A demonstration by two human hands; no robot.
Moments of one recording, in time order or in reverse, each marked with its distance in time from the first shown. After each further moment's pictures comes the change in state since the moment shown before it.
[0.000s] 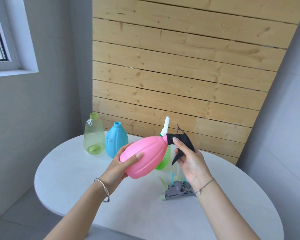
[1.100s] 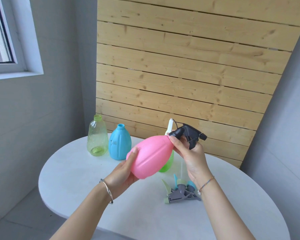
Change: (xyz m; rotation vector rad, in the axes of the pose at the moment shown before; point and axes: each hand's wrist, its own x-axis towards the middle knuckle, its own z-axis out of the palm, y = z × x) left_hand 0.002 -0.001 0.004 -0.130 -0.081 -0.084; right_hand 0.011 0.001 0.010 -0.268 -0.177 -0.290
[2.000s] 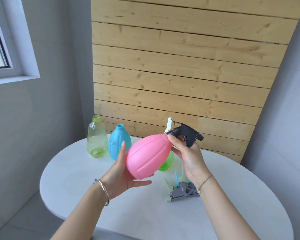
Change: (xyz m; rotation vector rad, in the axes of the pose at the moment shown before) left_hand -0.003 0.011 -0.008 -0.089 -0.094 -0.138; right_hand -0.006 -0.002 0.008 0.082 -0.009 0.066
